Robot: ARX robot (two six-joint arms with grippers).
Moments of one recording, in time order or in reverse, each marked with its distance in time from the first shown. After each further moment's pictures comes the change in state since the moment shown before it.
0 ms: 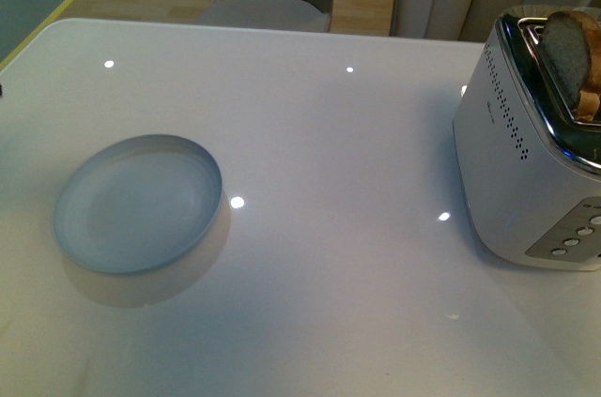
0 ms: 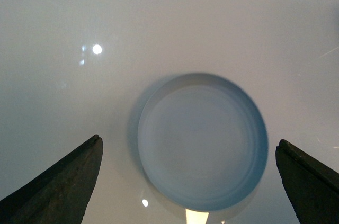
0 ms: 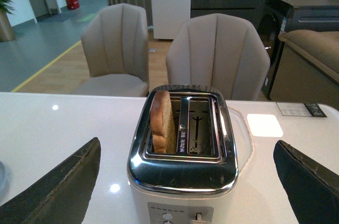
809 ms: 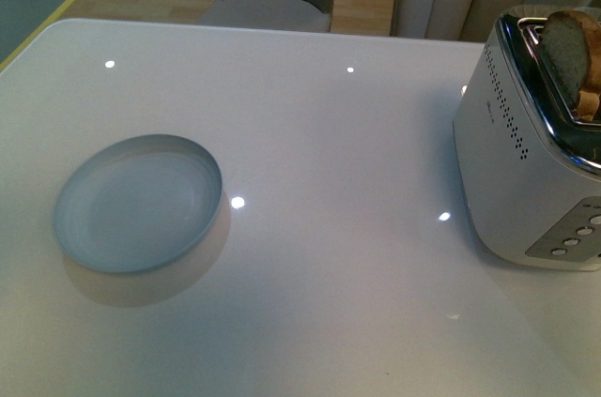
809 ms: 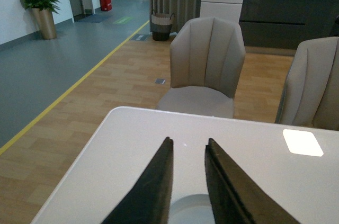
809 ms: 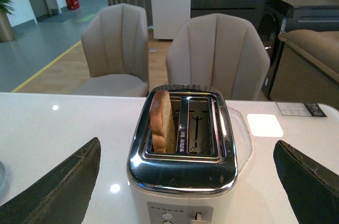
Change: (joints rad) left arm -0.263 -0.897 -0.617 0.507 -0.517 -0.251; right arm 0.000 0.000 0.000 0.000 0.000 0.000
